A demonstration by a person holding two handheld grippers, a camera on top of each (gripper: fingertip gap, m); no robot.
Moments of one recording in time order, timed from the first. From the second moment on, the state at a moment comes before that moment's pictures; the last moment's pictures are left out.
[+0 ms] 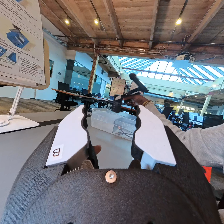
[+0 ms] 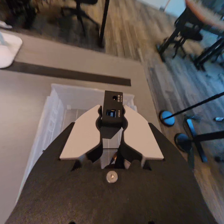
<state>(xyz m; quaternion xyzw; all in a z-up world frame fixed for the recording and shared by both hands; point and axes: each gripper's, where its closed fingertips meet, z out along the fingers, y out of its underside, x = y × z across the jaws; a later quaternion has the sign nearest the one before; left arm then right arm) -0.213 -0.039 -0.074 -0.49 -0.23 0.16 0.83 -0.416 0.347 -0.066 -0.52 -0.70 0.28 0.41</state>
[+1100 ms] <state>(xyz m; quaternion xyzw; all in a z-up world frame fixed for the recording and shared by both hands) -0.209 -0.030 -0.080 -0.53 -0.21 0.19 0.80 -0.423 0.370 -0.167 -0.59 -0.73 0.24 0.27</state>
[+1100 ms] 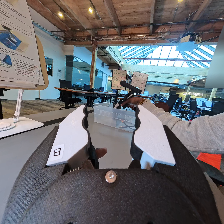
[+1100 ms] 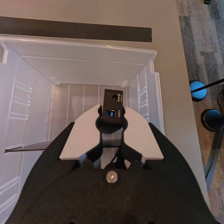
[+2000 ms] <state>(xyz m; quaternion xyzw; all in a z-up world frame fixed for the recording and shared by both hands) -0.205 -0.018 -0.092 -0.57 -0.19 0.21 0.77 -0.425 0.360 -0.185 -0.61 -0.73 0.21 0.23</state>
